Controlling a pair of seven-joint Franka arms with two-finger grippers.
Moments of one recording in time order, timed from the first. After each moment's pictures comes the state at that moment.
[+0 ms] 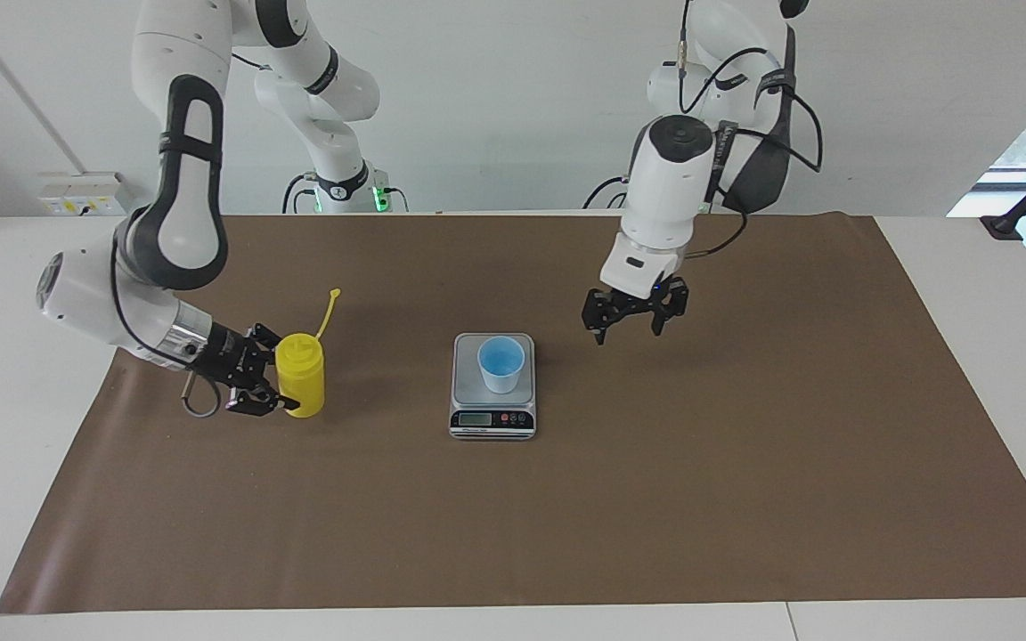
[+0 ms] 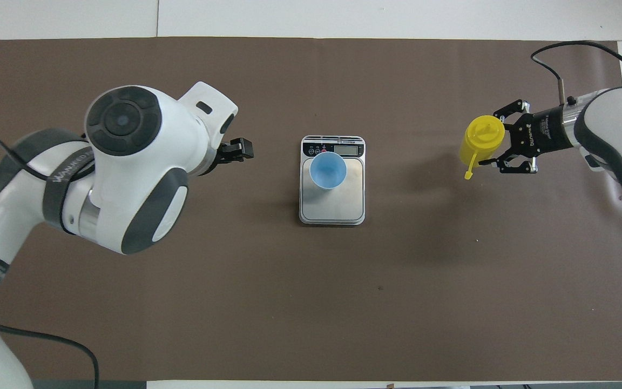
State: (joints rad) left arm -0.45 0.15 0.00 -1.78 0.04 2.03 -0.53; right arm -0.06 0.33 -0.03 -1.76 0.55 1.97 1.16
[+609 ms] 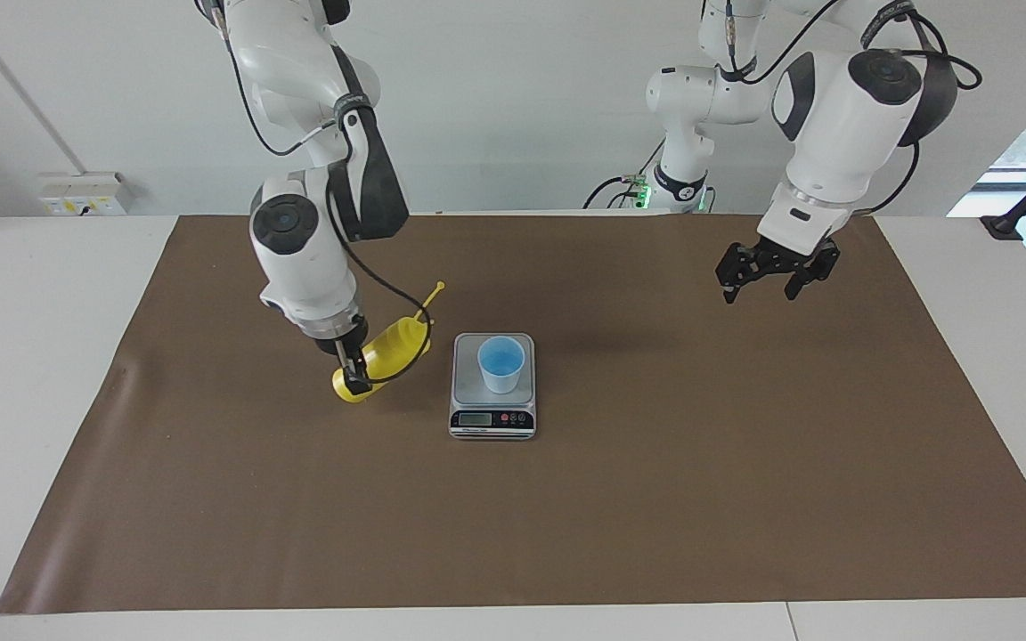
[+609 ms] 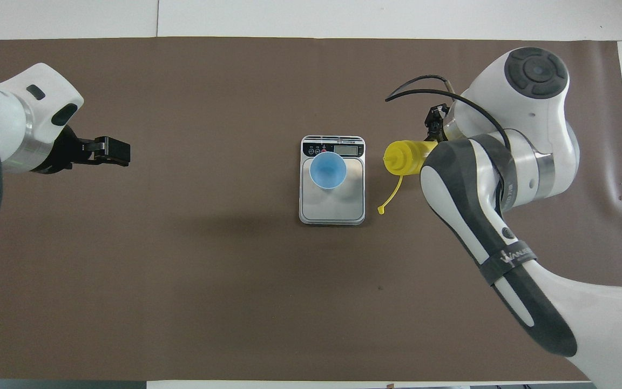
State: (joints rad) left arm -0.19 -0.02 0.00 -1.78 0.00 1.80 -0.14; right arm 0.28 0.30 -0.03 -1.72 -0.02 1.98 1.51
